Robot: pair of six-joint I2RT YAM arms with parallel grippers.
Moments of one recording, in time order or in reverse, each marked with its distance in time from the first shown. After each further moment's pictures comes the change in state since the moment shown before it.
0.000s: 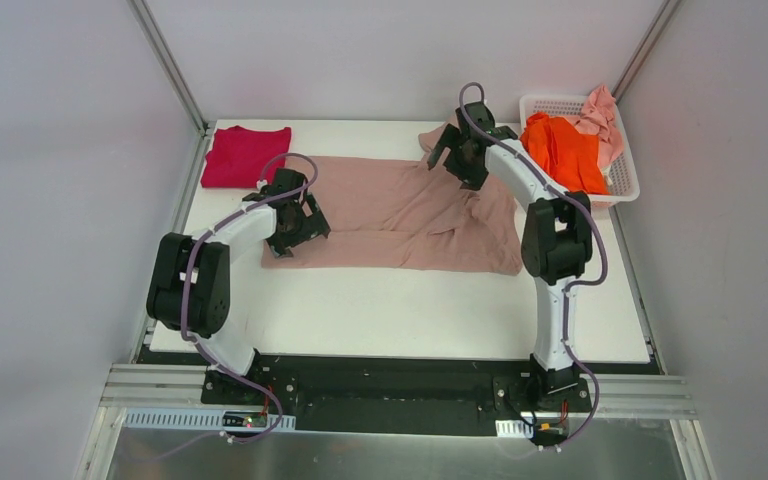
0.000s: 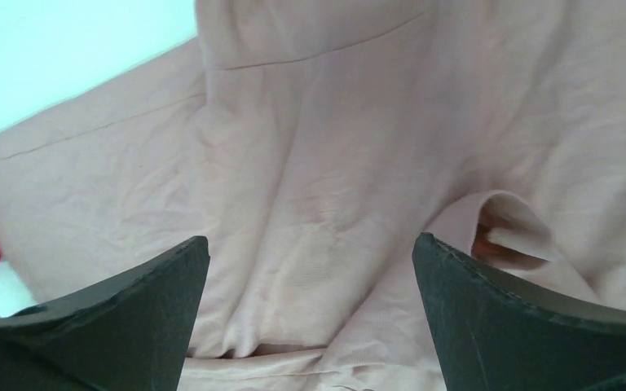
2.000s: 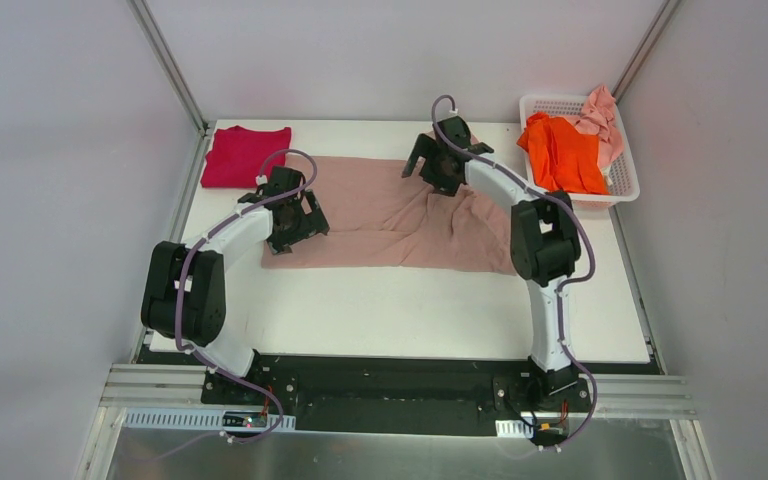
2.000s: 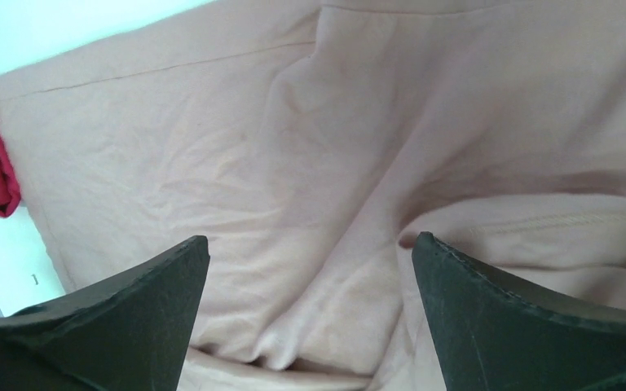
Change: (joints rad) left arm 0.000 -0.057 -0.005 0.000 0.009 0.046; right arm 0.090 0.042 -0.090 0.222 -0.051 0.003
